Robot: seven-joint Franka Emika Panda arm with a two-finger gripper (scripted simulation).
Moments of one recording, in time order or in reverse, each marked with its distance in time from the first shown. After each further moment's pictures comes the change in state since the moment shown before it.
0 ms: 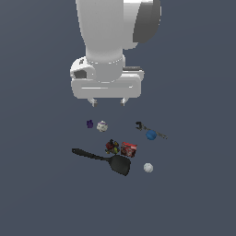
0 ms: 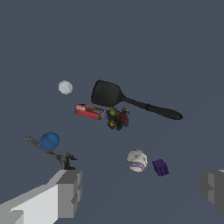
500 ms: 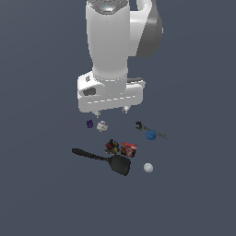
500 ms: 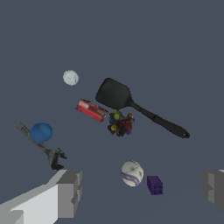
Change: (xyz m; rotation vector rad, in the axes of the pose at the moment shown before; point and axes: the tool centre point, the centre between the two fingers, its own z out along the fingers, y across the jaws) arm 0.014 -0.009 0.032 -0.020 -0.009 -0.210
